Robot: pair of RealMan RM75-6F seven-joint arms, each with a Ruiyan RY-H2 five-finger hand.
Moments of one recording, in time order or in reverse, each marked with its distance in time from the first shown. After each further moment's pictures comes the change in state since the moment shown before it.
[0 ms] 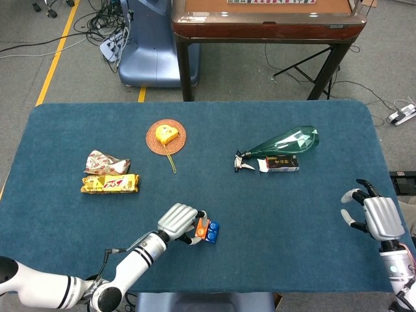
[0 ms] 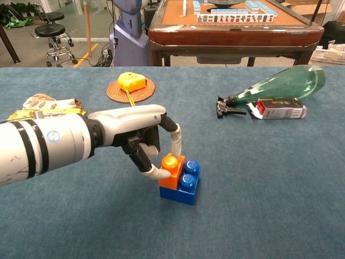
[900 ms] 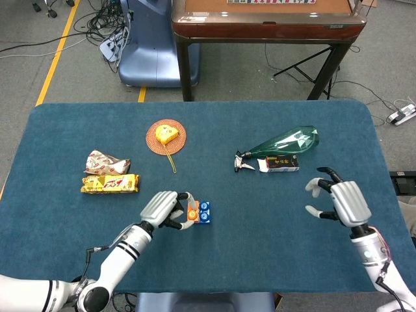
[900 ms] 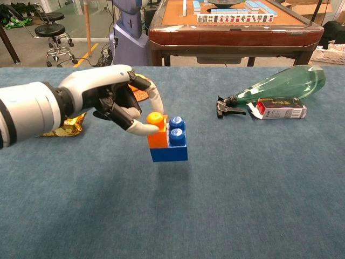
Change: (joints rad) left arm 0.107 0.093 -0.090 -0.080 0.035 0.070 -0.260; right arm 0.137 0.069 0.054 -0.279 -0.049 -0.092 -0.023
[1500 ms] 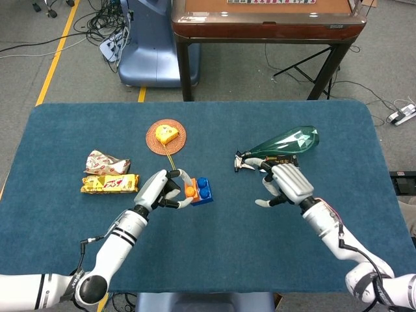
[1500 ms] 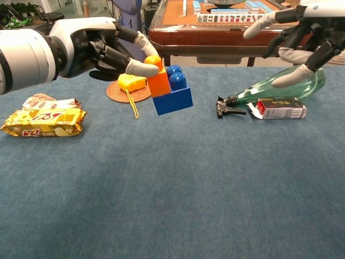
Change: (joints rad) left arm -0.011 0.058 -0.165 -0.076 -0.158 0.019 -0.126; right arm 0.303 0.079 0.133 -0.270 0.288 -0.455 -0.023
